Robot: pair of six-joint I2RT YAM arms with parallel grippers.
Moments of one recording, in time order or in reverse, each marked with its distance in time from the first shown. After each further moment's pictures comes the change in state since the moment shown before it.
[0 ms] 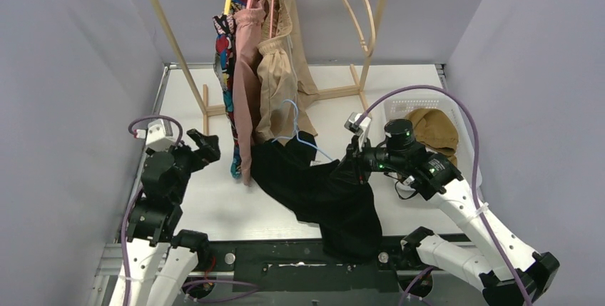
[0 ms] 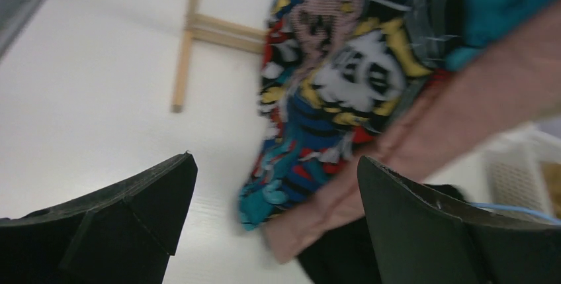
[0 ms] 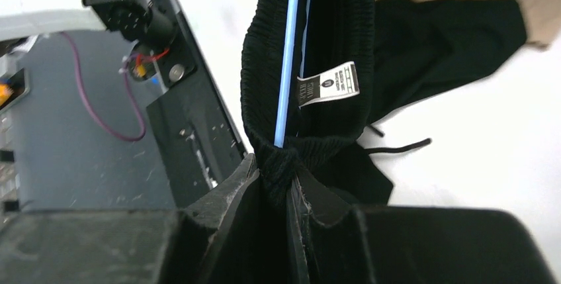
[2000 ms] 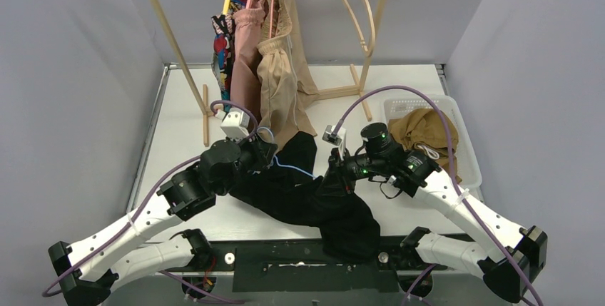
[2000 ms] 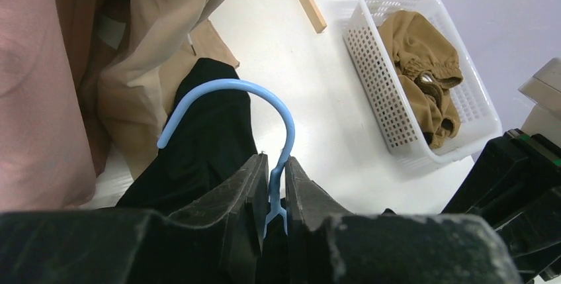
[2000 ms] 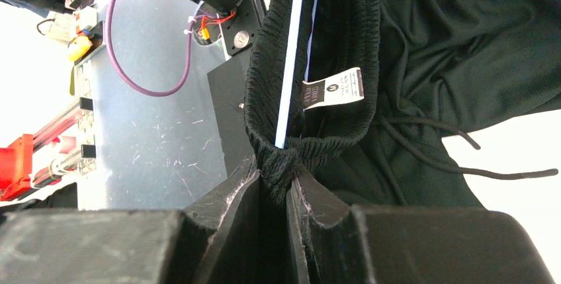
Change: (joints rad) left arm -0.728 0.335 0.180 0.143 -0.094 -0.144; right arm 0.132 0.115 -0.058 0.071 -0.151 0.079
